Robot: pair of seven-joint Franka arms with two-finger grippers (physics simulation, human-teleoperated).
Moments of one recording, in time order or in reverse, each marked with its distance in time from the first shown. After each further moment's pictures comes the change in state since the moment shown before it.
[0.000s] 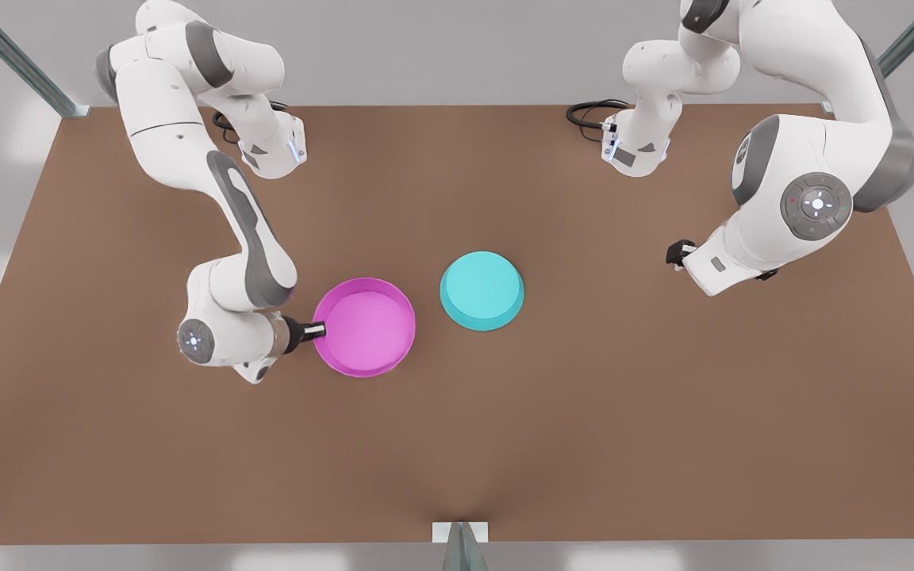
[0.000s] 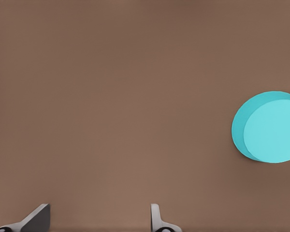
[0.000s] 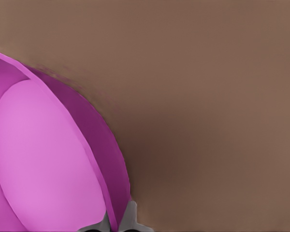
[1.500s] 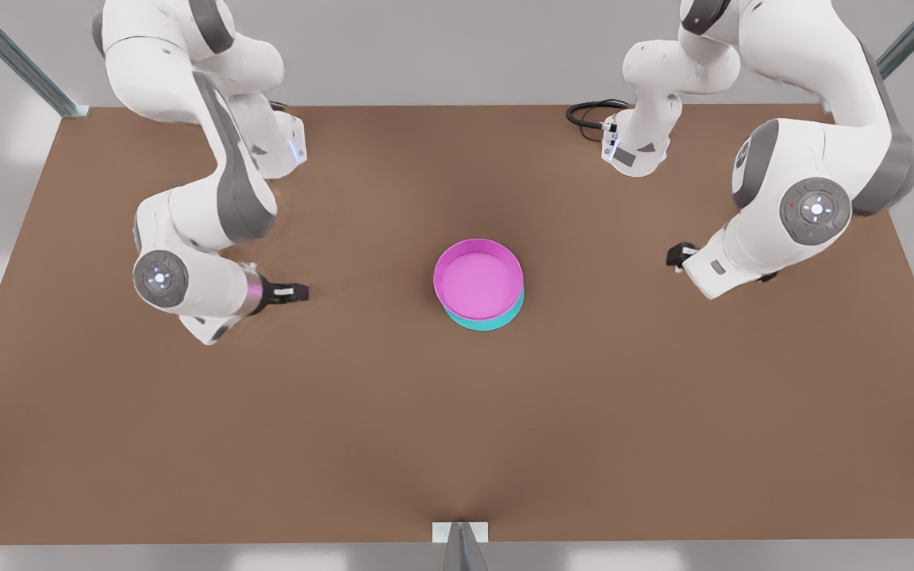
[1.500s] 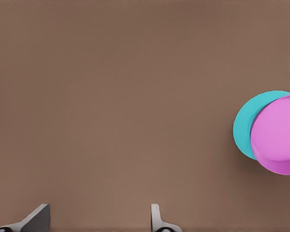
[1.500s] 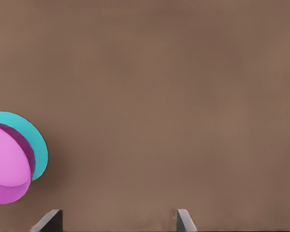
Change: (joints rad) left arm 0.001 0.003 0.005 0.000 0.002 0.000 0.001; right arm 0.009 -0.179 -0.071 0.249 -0.265 -0.386 0.212
